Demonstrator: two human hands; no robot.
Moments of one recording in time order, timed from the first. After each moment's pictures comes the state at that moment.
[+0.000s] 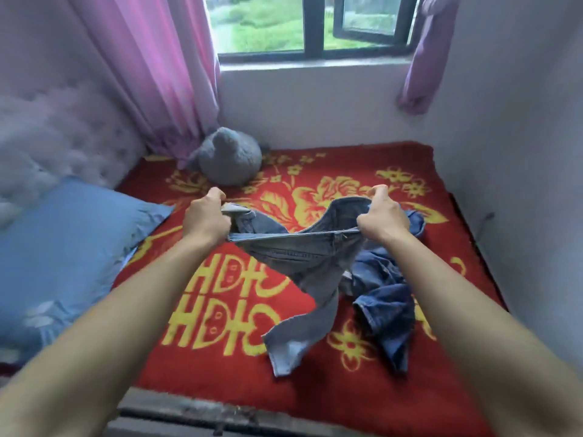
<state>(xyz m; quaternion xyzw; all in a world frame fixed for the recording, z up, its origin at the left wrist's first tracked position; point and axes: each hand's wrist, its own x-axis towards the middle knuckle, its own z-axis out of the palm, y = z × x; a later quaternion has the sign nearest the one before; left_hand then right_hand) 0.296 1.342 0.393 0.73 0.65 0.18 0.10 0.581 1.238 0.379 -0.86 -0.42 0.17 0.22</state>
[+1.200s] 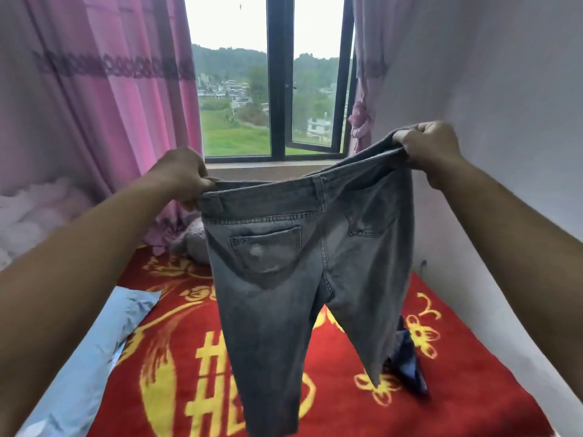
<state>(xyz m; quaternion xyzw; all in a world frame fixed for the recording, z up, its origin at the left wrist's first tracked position) 0.041 1.370 0.661 0.86 0.45 0.20 0.16 0.380 1.173 0.674 -0.74 -0.31 -0.01 0.60</state>
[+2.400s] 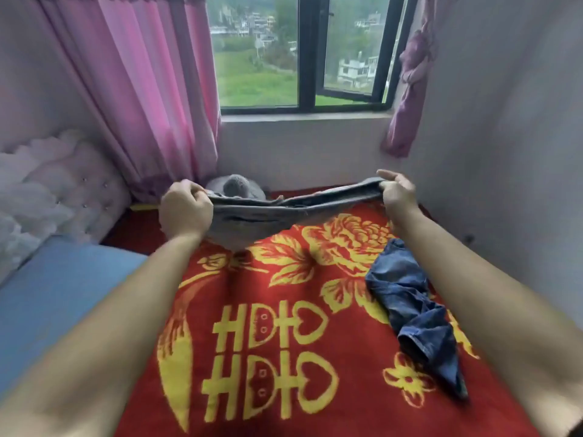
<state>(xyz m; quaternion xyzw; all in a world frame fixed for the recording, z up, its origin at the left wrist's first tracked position) 0.099 1.529 0.492 0.68 0.55 0.47 0.11 0.425 1.383 0.495 -0.66 -0.20 0.22 0.69</state>
